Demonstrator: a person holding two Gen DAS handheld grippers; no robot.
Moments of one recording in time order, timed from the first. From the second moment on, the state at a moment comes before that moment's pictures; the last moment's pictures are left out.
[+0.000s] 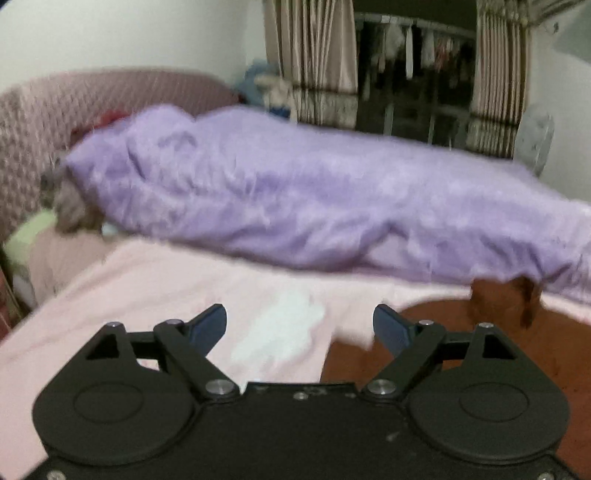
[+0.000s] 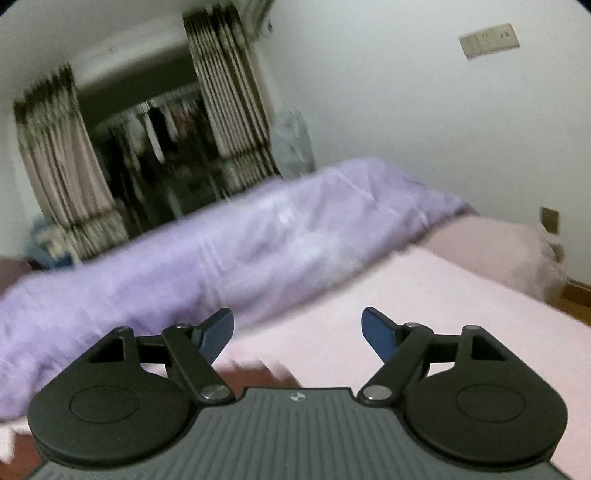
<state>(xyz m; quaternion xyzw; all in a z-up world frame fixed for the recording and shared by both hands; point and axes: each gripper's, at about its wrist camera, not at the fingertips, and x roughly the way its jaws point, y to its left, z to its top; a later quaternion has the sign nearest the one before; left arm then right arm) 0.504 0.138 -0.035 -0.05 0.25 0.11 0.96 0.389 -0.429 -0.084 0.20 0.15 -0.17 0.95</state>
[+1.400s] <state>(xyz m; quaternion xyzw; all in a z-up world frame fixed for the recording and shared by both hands) 0.595 0.151 -0.104 -0.01 0.29 0.07 0.95 0.454 -0.423 -0.121 0.08 0.24 -0.18 0.95</state>
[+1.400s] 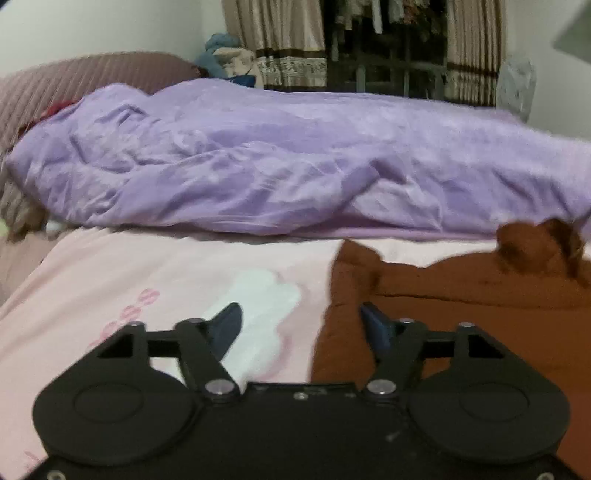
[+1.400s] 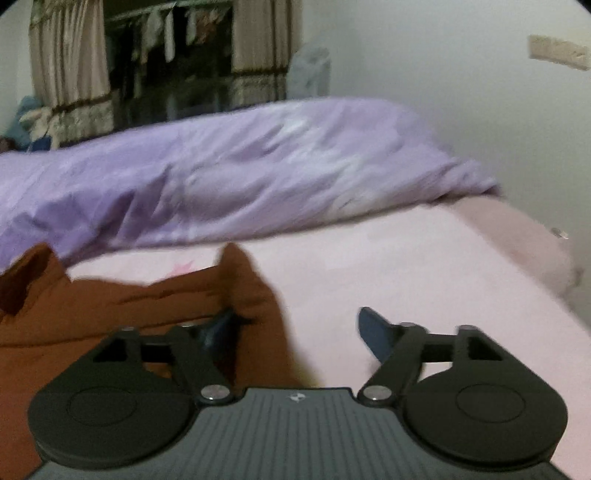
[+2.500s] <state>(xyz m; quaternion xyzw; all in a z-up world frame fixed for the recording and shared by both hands) 0.510 0.149 -0.147 -0.12 0.39 -0.04 0.91 0.389 -0.433 -0.163 0.20 0.30 -0.01 0.93</state>
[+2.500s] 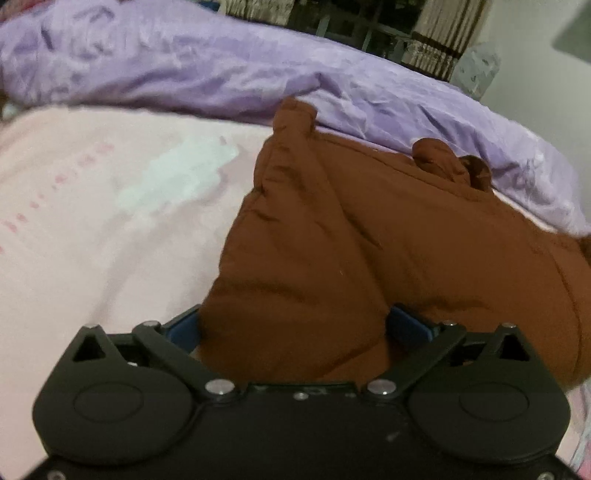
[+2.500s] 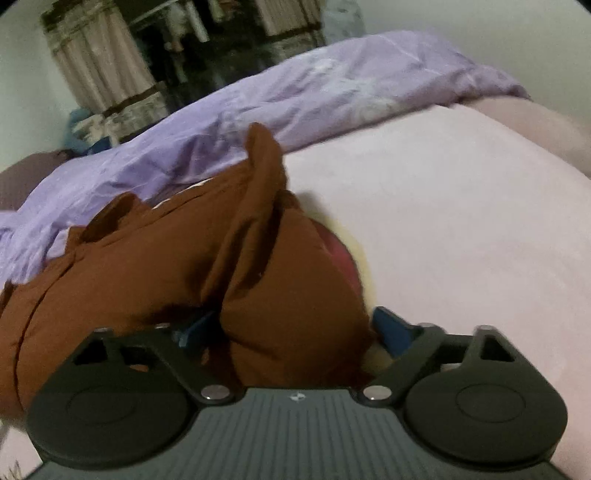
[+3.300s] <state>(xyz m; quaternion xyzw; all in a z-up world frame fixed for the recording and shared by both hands) 0.287 0.167 -0.149 -0.15 0.36 -0.01 0.92 0.164 -0.444 -0.194 0.37 0.28 -0.04 0.89</state>
